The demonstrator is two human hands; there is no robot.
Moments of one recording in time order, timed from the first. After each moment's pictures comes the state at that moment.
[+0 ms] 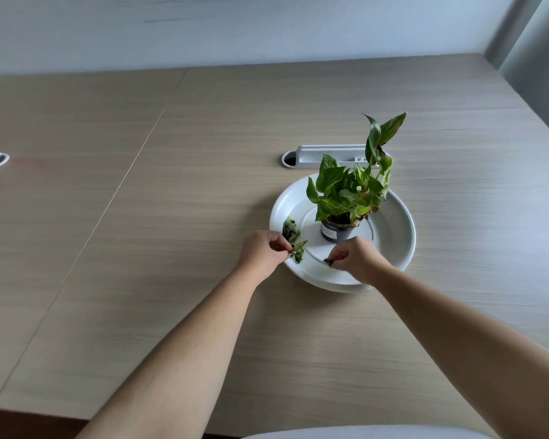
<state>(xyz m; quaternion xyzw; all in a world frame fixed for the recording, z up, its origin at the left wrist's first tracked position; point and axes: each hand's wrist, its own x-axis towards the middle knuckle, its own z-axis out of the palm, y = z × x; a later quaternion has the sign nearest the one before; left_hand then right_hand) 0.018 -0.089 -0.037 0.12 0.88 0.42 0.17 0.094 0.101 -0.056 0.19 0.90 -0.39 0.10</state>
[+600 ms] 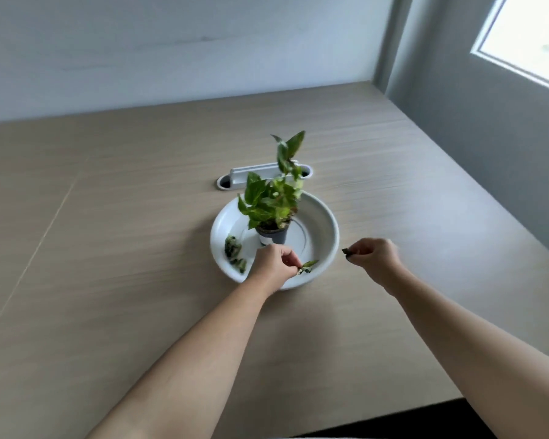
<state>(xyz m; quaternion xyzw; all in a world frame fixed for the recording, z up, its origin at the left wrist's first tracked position) 0.084 -0.004 -0.023 0.29 0.86 0.36 0.23 0.208 0.168 -0.023 0.41 0.78 -0.46 -0.11</state>
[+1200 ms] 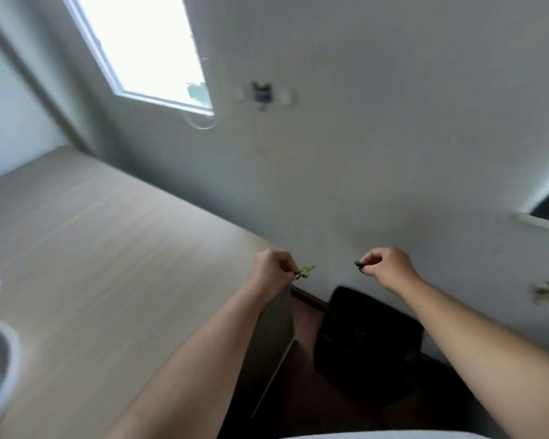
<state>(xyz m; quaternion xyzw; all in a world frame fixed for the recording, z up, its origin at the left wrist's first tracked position) 0.514 0.308 -0.010 0.62 0.69 0.24 0.31 0.751 0.345 -0.036 0.71 0.57 -0.36 -0.23</state>
